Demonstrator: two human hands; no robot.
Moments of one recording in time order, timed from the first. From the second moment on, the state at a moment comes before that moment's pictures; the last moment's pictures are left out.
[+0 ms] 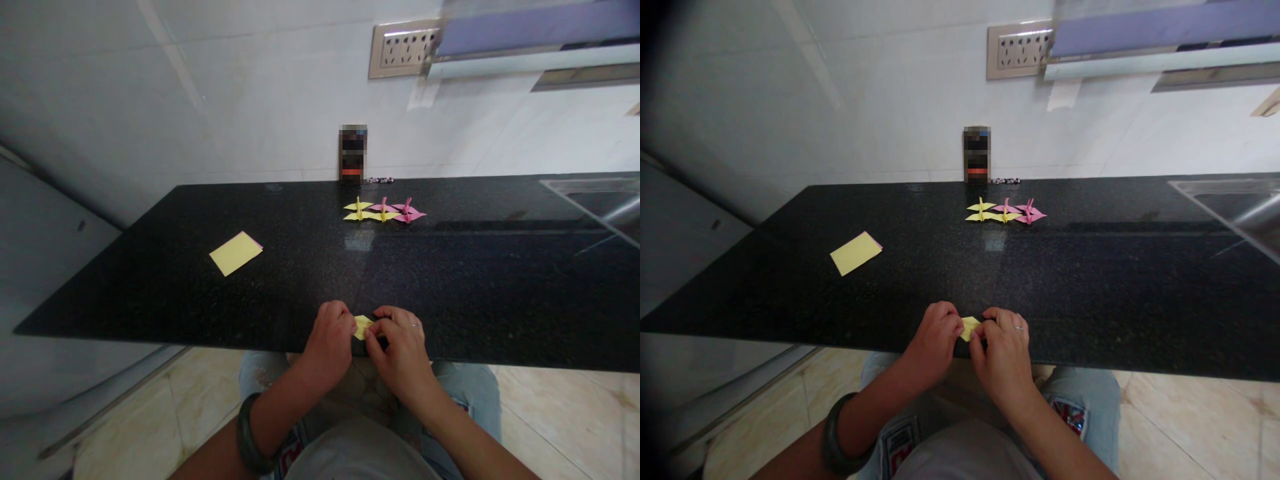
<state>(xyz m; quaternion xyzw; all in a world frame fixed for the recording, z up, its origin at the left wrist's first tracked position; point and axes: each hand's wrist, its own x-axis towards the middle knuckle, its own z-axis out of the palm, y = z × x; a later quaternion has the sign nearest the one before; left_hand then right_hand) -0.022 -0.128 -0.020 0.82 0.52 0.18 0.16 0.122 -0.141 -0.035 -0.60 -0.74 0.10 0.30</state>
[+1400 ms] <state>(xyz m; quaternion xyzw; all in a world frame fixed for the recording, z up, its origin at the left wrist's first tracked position) -0.037 -0.161 -0.038 0.83 0.50 0.23 -0.01 0.149 -0.149 -0.038 -0.44 -0.87 0.00 0.23</state>
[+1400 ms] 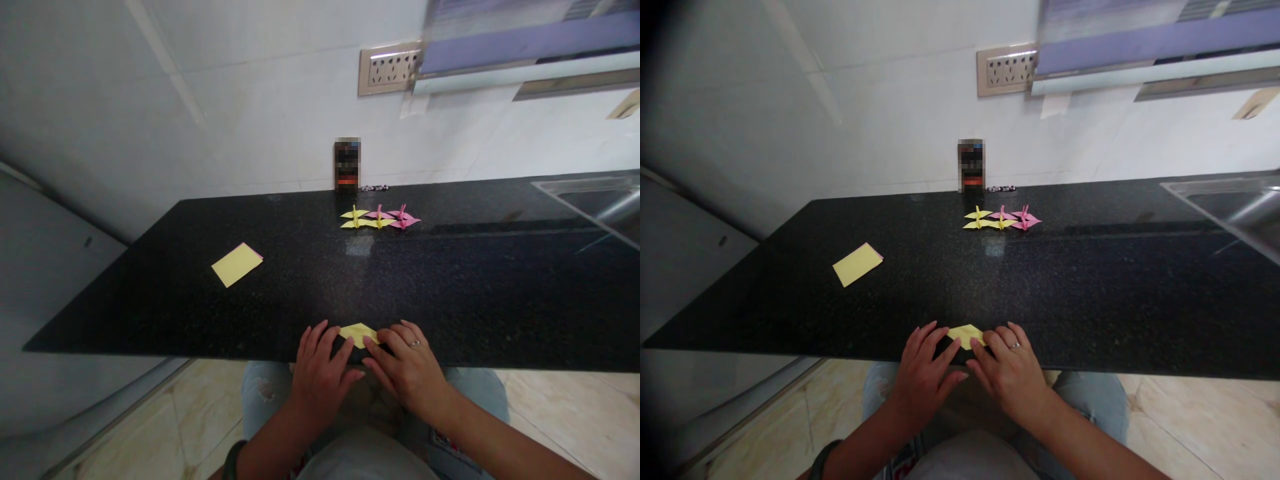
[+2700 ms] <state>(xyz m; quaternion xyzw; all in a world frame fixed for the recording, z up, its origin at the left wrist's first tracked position) -0.024 -0.142 -0.027 0.85 0.43 0.29 0.10 0.151 -0.129 -0.023 -0.39 -0.89 0.13 0.19</state>
